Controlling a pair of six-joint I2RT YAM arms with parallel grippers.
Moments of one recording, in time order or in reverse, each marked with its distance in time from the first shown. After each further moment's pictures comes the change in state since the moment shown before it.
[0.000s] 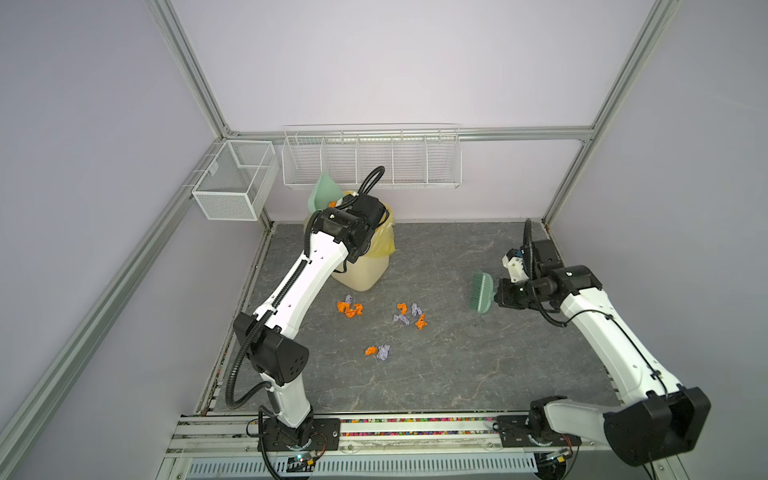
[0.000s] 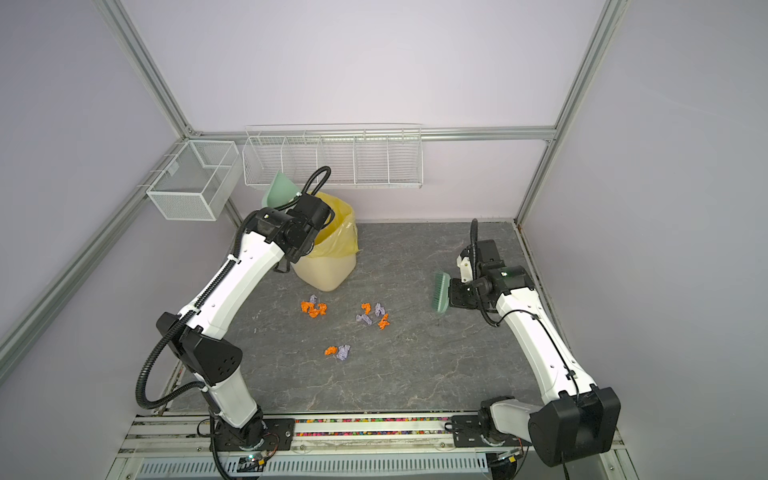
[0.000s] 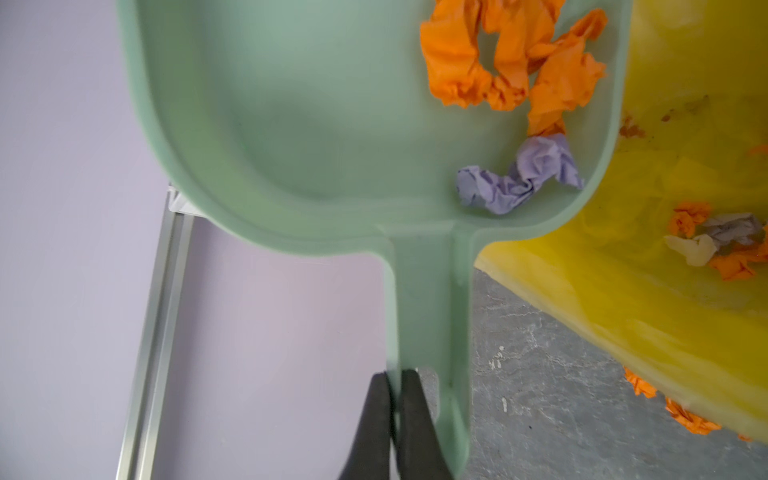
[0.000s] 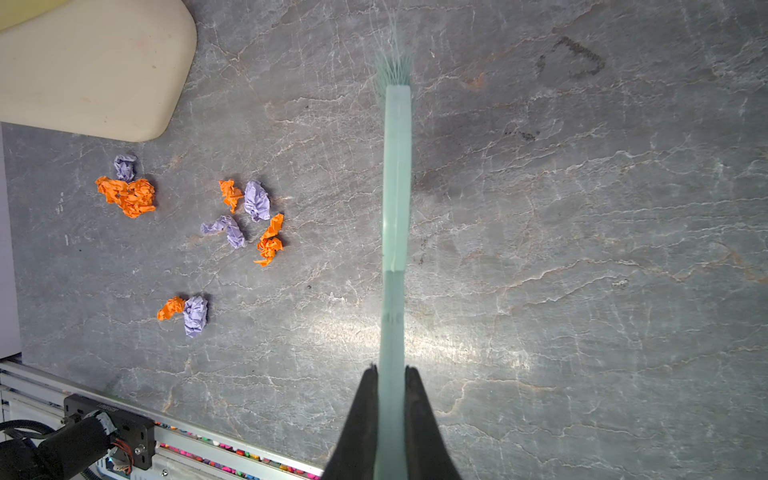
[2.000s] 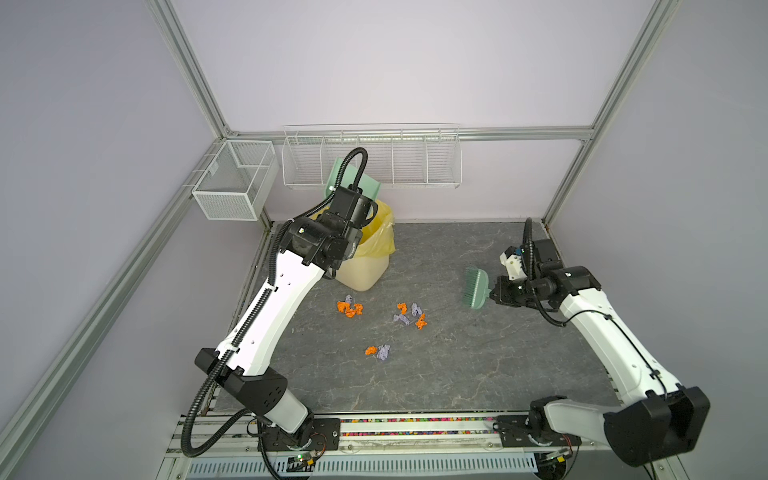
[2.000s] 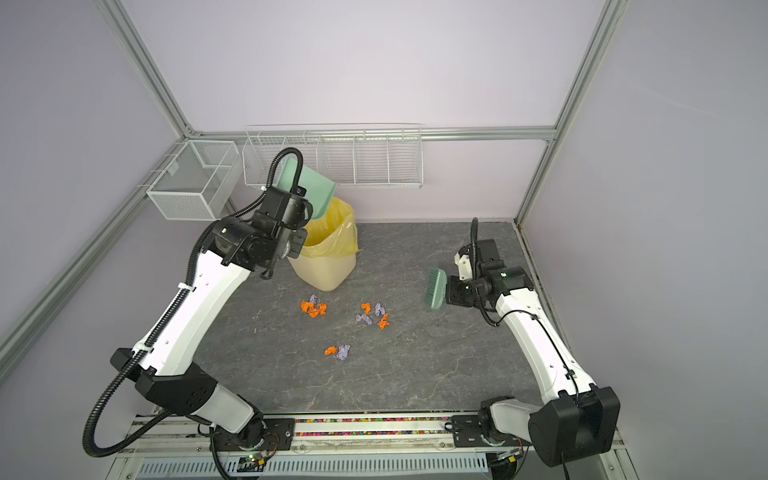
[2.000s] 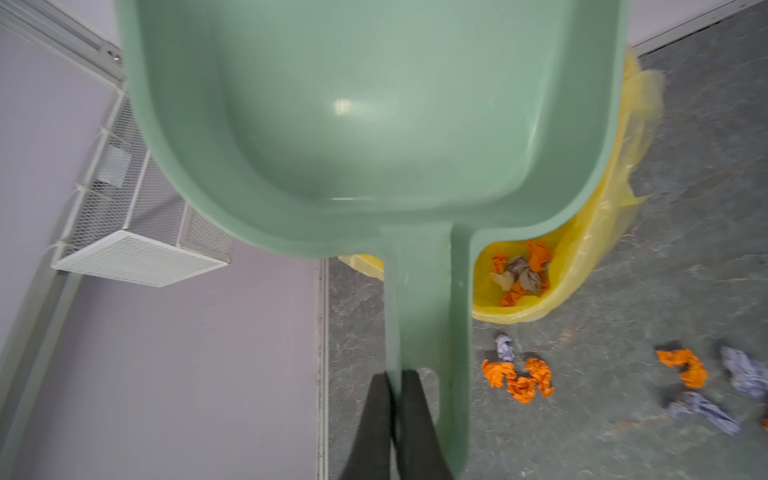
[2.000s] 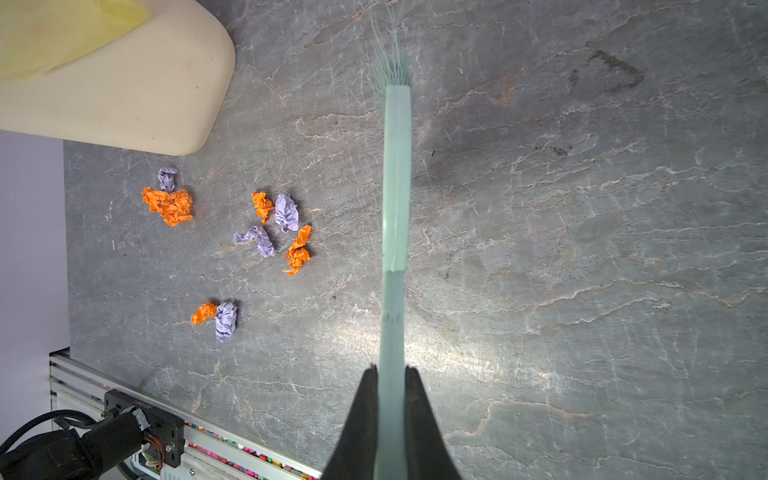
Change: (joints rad) left arm -0.031 -0.203 -0.020 0.142 0.407 0.051; right arm 0.000 -0.002 -0.013 0.058 -0.064 0.027
